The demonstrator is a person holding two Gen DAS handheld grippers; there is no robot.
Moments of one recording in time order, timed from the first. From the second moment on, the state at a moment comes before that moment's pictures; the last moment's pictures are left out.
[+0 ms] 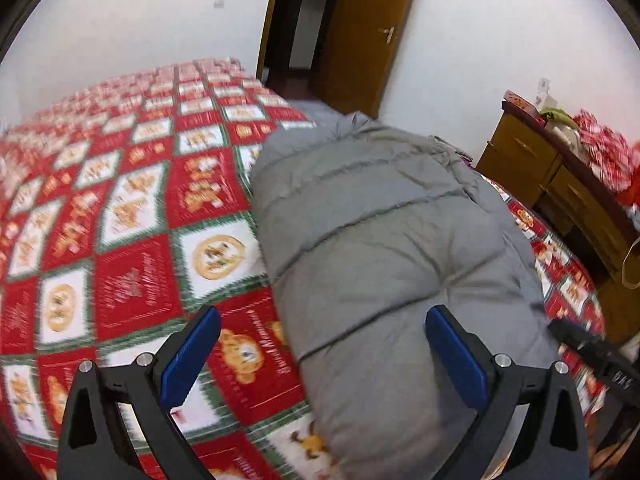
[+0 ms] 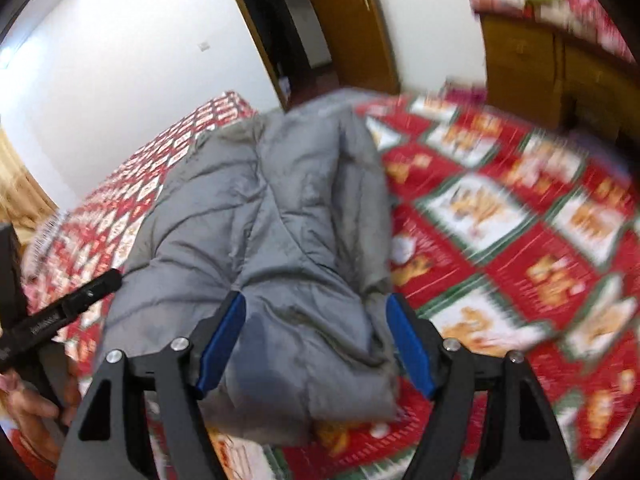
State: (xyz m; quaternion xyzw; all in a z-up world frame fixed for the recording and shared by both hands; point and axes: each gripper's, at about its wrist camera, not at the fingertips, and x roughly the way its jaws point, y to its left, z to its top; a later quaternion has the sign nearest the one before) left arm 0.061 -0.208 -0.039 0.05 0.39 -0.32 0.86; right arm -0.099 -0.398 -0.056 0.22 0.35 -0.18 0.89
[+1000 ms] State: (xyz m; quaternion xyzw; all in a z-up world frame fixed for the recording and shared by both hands) left arm -0.061 -0.157 -0.046 0.11 0.41 -0.22 0.88; right arm -0.154 -0.309 -0.042 0.14 0.34 -0.24 0.90
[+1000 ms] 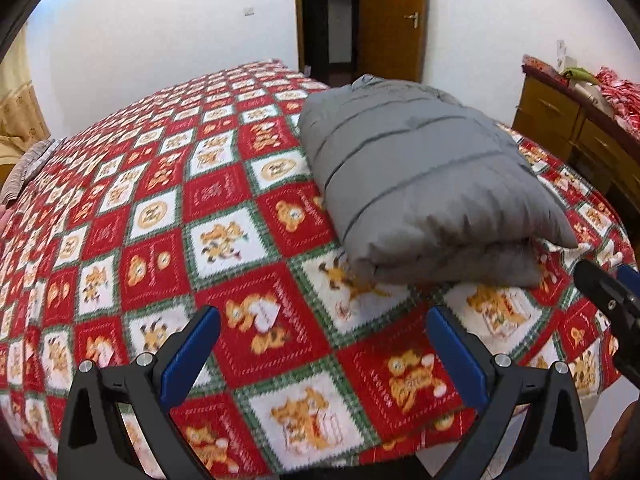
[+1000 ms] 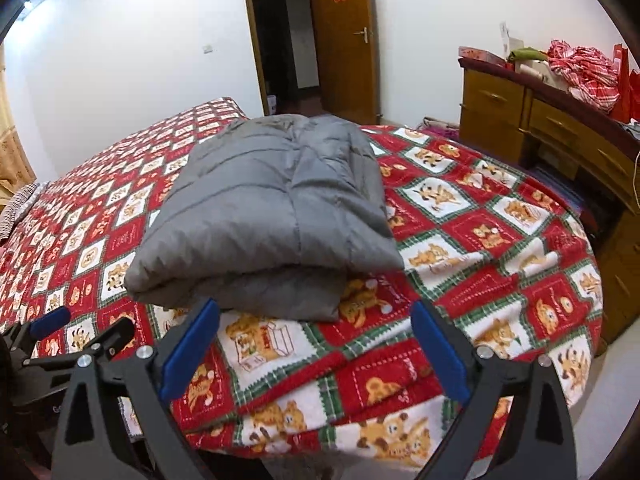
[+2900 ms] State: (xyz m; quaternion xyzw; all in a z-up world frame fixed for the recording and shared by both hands) left arm -0.164 -0.122 0.101 0.03 0.19 -0.18 0.96; right arm -0.240 -0.279 0.088 0.08 0.09 -0.25 0.96
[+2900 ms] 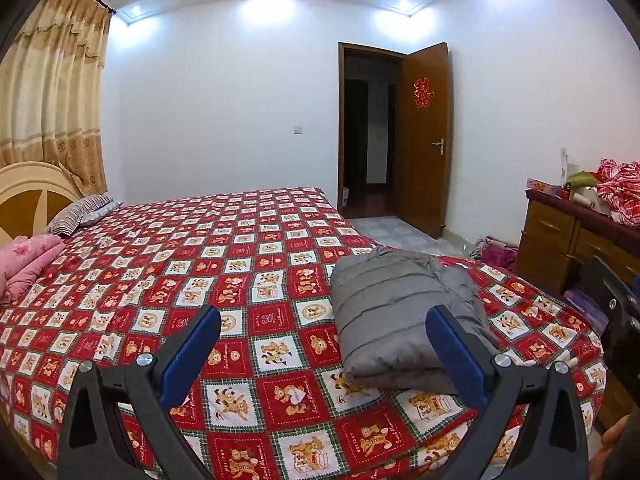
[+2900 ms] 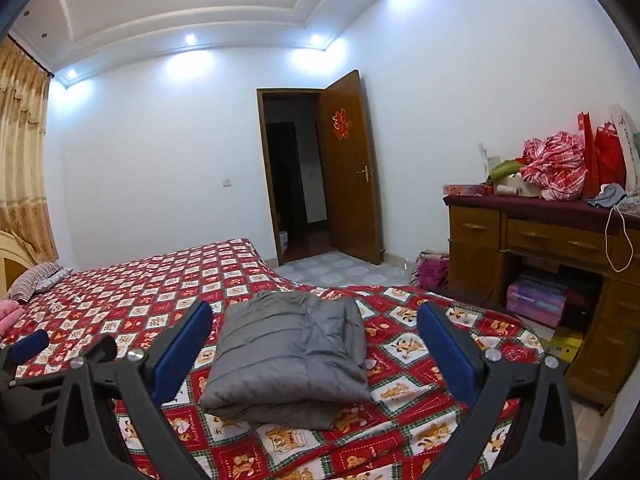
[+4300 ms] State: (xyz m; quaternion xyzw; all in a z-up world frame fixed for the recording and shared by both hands) left arm -0.154 -0.119 0.090 0.04 0.21 -0.17 0.96; right arm -0.232 -0.268 0.085 0.07 0.11 -0.25 0.96
